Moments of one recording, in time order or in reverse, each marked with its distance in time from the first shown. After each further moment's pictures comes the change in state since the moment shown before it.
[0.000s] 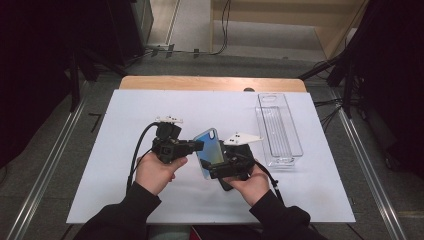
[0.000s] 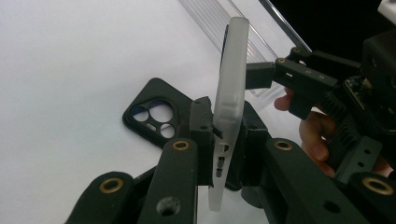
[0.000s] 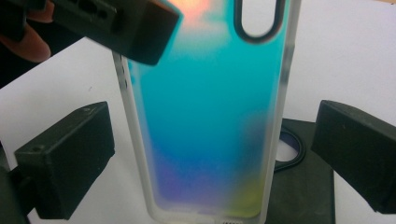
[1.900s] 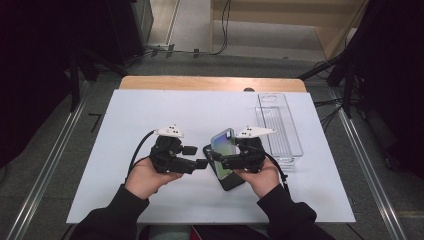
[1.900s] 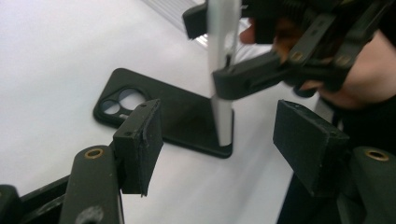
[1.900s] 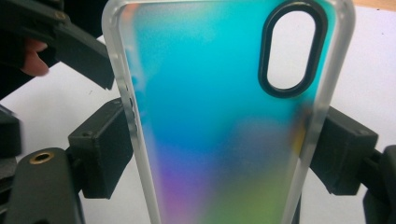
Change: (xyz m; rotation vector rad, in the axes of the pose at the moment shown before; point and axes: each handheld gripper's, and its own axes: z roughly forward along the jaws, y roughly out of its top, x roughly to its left) left arm 0.004 -0.022 -0.005 0.034 -0.129 0.245; right arm -0.029 0.005 -0.015 -0.012 0.046 0.006
